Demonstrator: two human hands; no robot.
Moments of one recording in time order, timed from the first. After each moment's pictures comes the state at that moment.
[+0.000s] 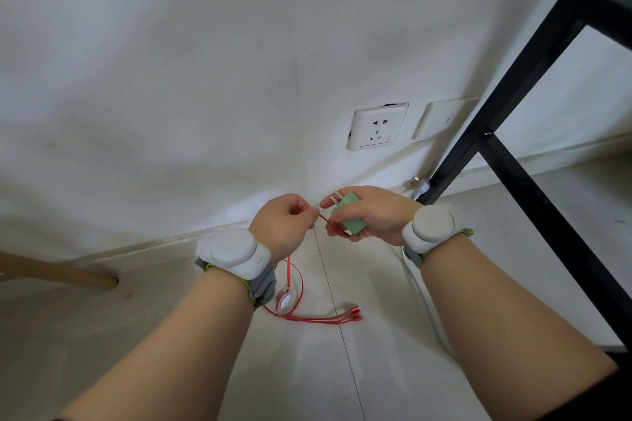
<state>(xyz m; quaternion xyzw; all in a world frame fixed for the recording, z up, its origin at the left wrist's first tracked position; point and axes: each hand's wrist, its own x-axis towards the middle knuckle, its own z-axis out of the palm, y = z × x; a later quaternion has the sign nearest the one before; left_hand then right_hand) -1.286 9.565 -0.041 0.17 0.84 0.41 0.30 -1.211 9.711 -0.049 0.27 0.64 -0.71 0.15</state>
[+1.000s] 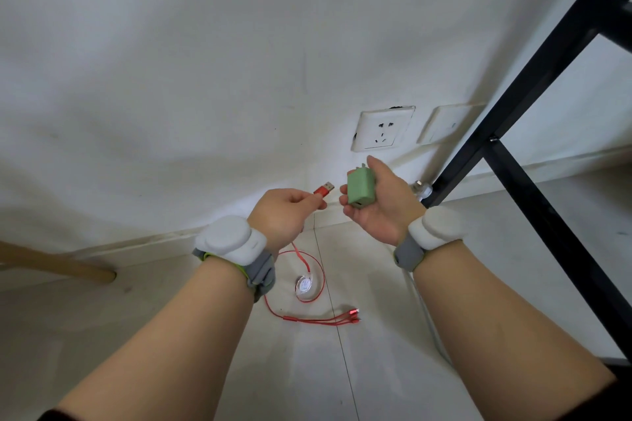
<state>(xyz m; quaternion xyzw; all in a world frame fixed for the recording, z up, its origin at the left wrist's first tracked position) -1.288 9.567 -0.023 0.15 0.81 0.45 0.33 -1.226 9.712 -0.055 0.39 0.36 -0.85 -0.05</state>
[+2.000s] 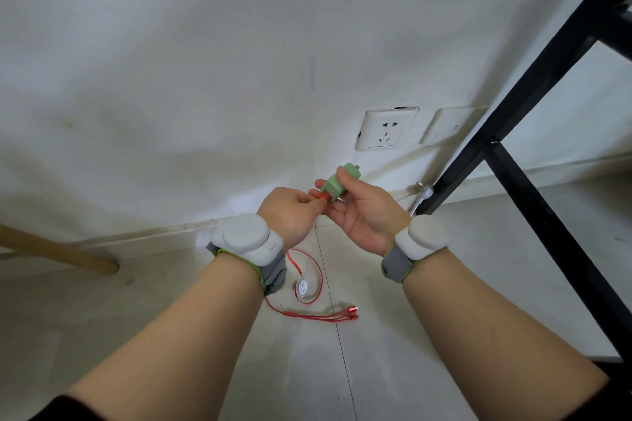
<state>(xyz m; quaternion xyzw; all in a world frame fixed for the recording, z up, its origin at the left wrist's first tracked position) -1.281 9.562 -0.023 0.15 0.84 0.41 0.32 -1.224 9.679 -0.056 0.27 0.35 -0.90 -0.05</state>
